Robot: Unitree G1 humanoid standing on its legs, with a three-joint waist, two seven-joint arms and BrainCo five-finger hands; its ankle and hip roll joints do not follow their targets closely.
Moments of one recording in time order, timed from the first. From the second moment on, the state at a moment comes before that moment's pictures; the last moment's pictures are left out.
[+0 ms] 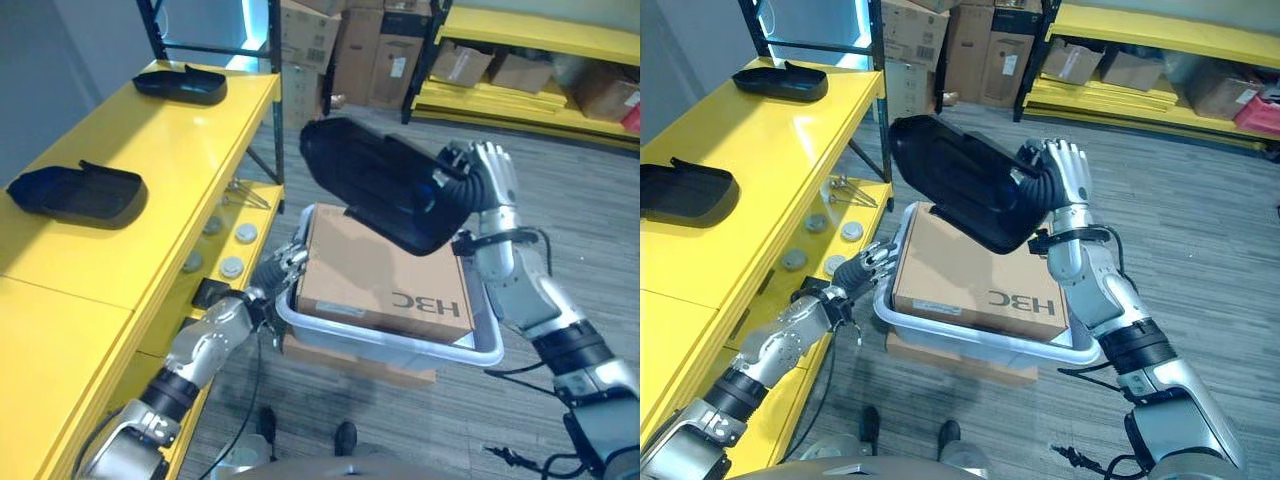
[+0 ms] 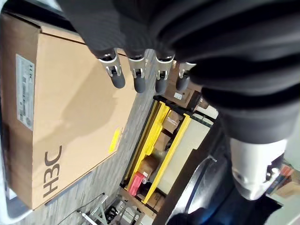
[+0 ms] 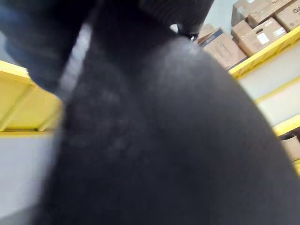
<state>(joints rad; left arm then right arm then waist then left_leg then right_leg) -0.30 0.33 -0.40 0.12 -0.83 0.28 -0.03 -0.49 -0.77 0.31 0.09 -0.36 -0.05 -0.51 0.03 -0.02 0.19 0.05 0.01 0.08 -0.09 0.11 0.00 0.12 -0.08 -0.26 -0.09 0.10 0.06</state>
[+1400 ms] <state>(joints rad) -0.34 0.27 -0.39 0.15 -0.82 -0.01 0.14 -0.52 -0.49 0.51 0.07 -0.26 -0.15 -0.46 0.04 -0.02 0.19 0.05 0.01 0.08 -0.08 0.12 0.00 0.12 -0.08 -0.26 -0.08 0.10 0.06</state>
